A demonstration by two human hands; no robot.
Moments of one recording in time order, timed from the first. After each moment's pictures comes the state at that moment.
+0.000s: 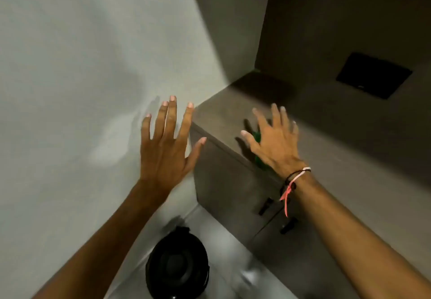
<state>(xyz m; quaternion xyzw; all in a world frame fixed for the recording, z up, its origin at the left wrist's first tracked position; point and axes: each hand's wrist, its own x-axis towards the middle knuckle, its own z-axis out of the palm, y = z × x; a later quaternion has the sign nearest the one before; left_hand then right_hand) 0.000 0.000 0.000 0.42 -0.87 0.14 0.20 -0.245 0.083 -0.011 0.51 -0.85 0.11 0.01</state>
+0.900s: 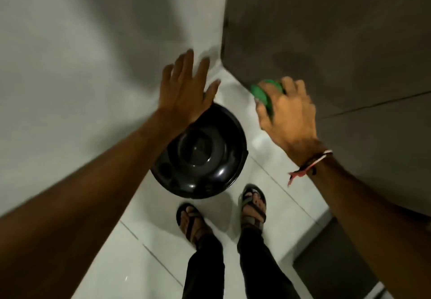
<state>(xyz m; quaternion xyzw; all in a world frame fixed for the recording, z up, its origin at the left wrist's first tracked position) 0.075 -0.028 -0.521 0.44 -0.89 -0.09 -0.08 -0.094 0.109 -0.502 0.55 -0.83 0.04 -0.09</state>
